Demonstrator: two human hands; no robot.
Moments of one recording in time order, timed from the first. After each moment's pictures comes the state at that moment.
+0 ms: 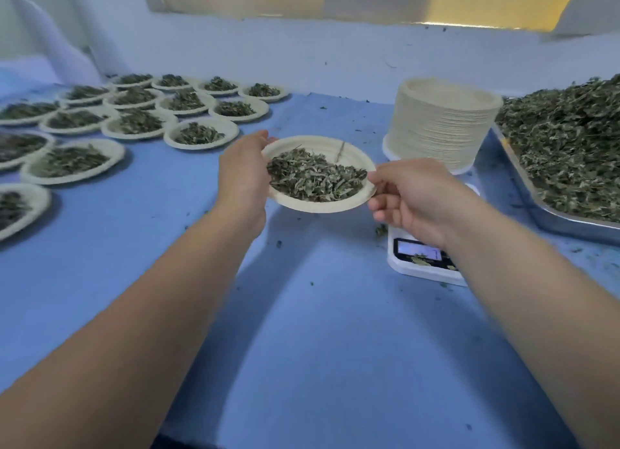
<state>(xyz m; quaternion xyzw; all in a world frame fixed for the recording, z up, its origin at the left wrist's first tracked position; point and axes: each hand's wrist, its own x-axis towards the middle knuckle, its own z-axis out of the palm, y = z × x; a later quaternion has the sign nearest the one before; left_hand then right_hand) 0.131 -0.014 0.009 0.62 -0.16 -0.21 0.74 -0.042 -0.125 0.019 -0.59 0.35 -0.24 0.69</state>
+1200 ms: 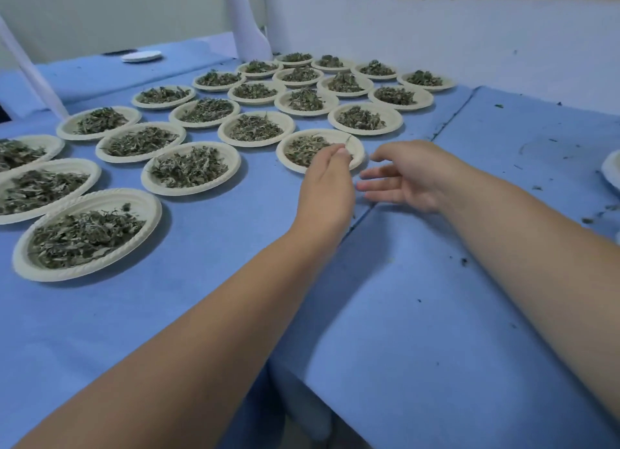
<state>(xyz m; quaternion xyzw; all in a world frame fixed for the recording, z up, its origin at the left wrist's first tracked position) 0.204 0.102 -0.020 0.68 -0.13 -0.10 0.71 0.187 -0.030 0.005 -0.65 0.29 -0.06 0.70</state>
